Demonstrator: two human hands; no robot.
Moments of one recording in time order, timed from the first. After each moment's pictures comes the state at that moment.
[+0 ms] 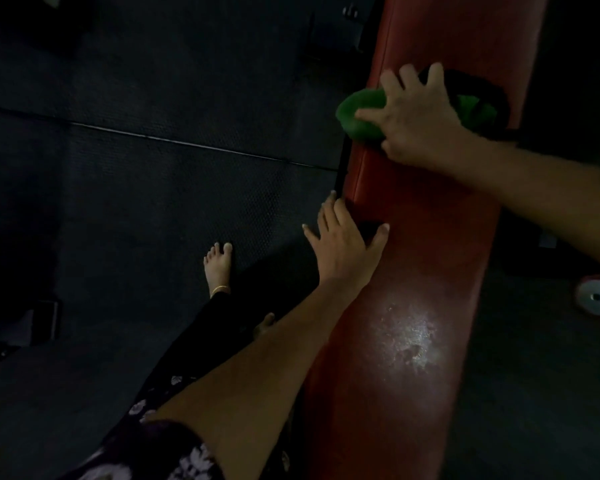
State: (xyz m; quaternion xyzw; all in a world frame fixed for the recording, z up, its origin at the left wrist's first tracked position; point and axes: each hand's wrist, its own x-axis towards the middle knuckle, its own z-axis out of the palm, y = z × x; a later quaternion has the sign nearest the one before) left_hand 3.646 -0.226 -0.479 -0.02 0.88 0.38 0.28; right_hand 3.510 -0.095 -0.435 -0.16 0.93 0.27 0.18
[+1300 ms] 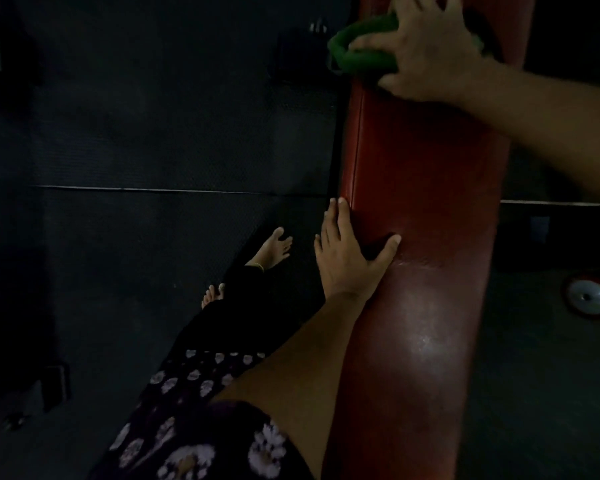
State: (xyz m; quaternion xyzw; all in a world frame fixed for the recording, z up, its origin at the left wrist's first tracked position) left_hand 3.546 -0.177 -0.491 -0.01 0.85 0.43 0.29; right_hand 3.343 -0.007 -0.444 -0.07 0.97 0.14 0.16
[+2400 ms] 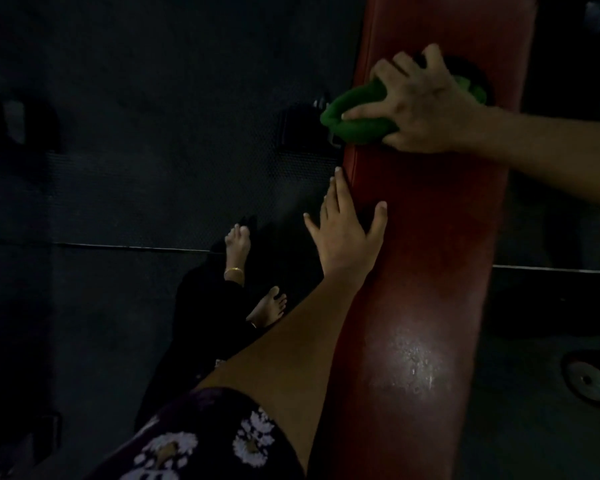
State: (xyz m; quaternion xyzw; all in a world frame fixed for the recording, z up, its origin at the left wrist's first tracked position) left_hand 3.358 -0.093 -0.493 -0.02 0.87 0.41 0.25; right_hand 3.232 0.054 -0.436 -0.25 0.95 0.13 0.16
